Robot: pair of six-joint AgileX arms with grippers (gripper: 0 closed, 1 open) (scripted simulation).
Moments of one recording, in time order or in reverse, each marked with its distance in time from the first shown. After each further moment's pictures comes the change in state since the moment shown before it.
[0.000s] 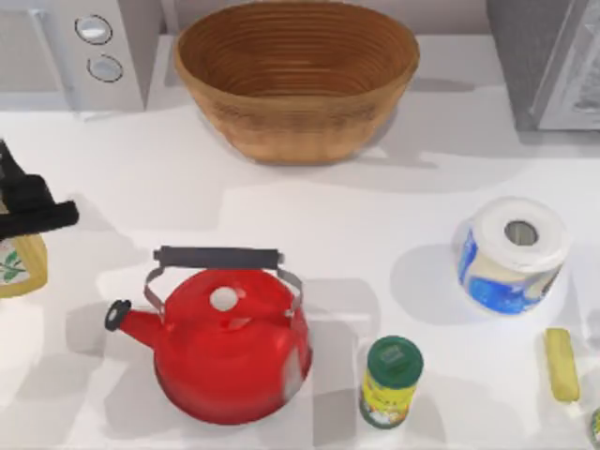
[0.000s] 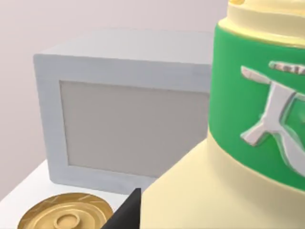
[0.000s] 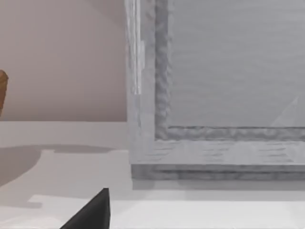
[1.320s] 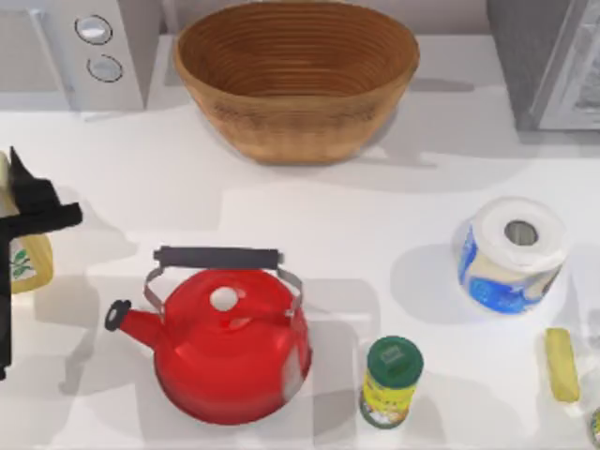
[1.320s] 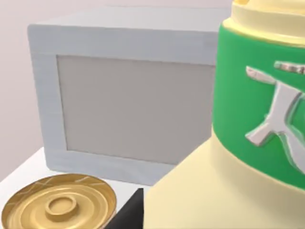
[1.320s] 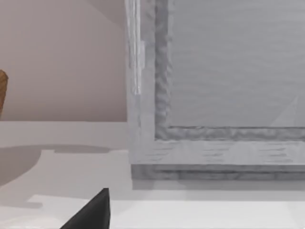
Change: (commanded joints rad) left arm 0.088 0.434 0.010 0.421 0.087 0.001; right arm 0.000 0.000 0.000 0.000 0.000 0.000
